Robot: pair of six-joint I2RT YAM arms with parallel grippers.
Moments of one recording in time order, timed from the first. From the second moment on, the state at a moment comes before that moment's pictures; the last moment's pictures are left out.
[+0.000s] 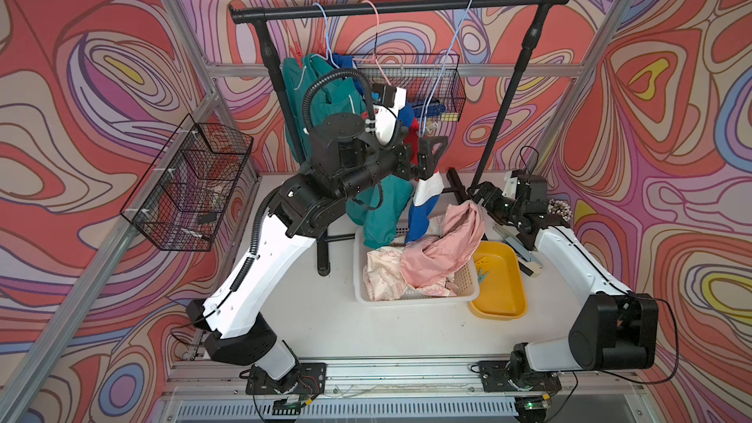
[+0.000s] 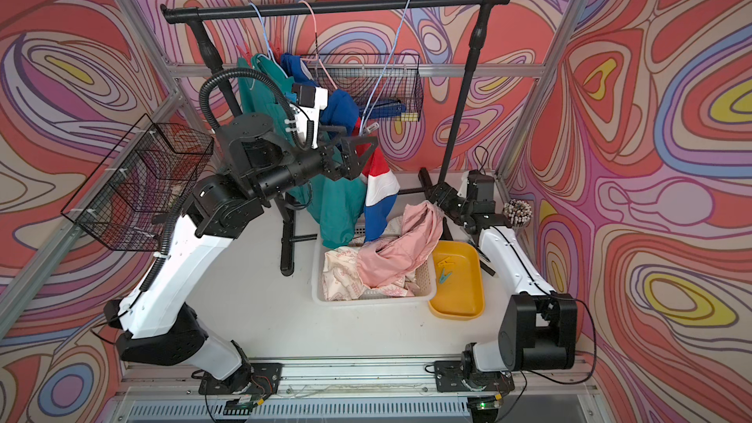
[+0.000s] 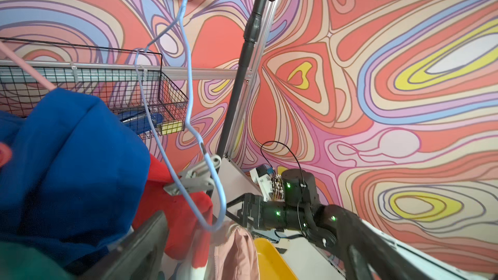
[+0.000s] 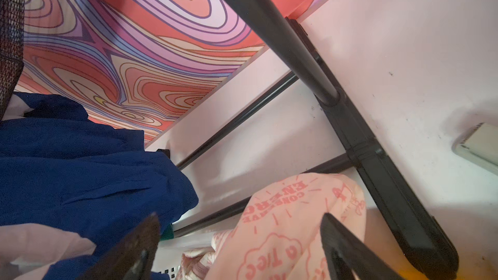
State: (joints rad) left arm -0.81 1.51 2.10 -0.61 0.08 -0.30; right arm 0.00 1.45 1.13 -0.25 -0.36 0.66
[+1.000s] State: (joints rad) left arm -0.81 0.88 1.18 -0.68 -0.09 -0.30; right arm 0.60 1.46 0.77 -0.02 -0.19 0.89
